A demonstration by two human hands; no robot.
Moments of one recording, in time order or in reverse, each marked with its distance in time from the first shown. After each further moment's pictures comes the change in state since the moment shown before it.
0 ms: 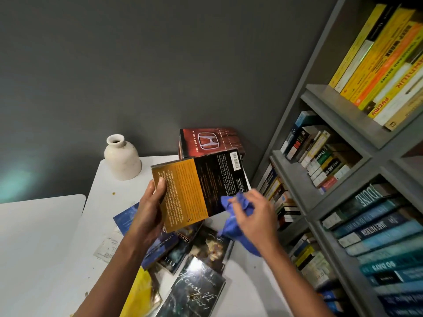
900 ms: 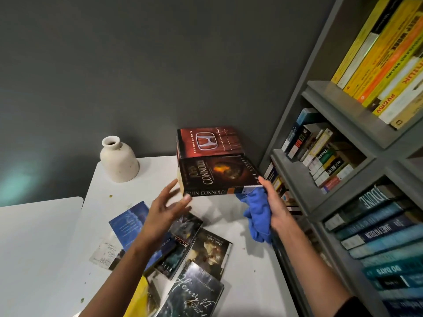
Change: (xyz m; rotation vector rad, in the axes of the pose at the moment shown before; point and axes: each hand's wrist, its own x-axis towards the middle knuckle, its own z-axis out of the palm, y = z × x) left_hand 0.015 -0.027 0.003 0.401 -0.034 0.031; right_hand 0.070 0.091 -0.001 1.009 -0.369 0.871
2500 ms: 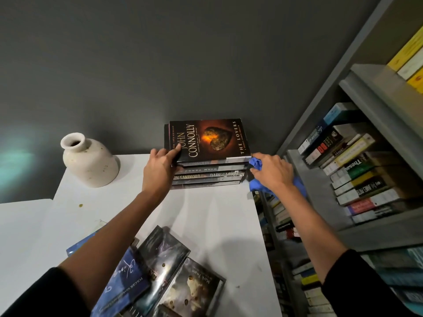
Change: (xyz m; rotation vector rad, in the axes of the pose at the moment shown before) left_hand 0.202 -0.013 0.013 1.236 0.269 0.362; right_hand 0.158 -0.087 -0.010 -1.804 0.397 -0.418
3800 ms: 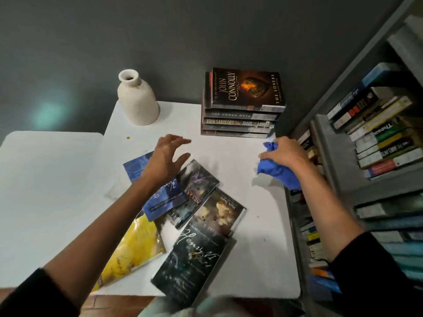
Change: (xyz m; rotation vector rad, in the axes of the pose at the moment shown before) left_hand -0.157 -0.040 -0.068 -0.152 -0.121 -0.026; right_hand -0.100 -0.042 0.006 0.253 -0.353 0.093
